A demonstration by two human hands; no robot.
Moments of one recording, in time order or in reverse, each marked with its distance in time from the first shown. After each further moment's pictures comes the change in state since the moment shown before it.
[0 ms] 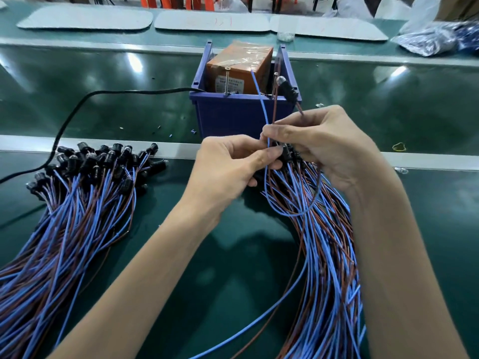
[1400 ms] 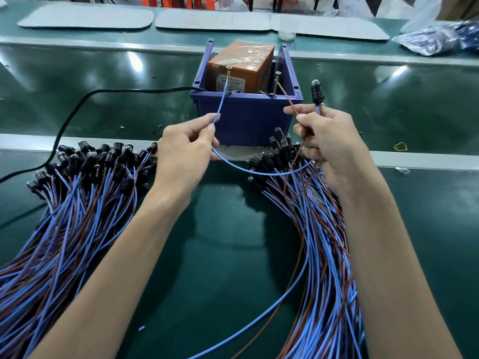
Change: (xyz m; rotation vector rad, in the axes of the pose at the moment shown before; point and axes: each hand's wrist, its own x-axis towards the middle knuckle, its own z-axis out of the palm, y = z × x) left_hand 0.034 -0.022 -0.040 0.158 0.350 0.085; right_hand 0.025 0.022 -0.007 0.025 0.308 0.051
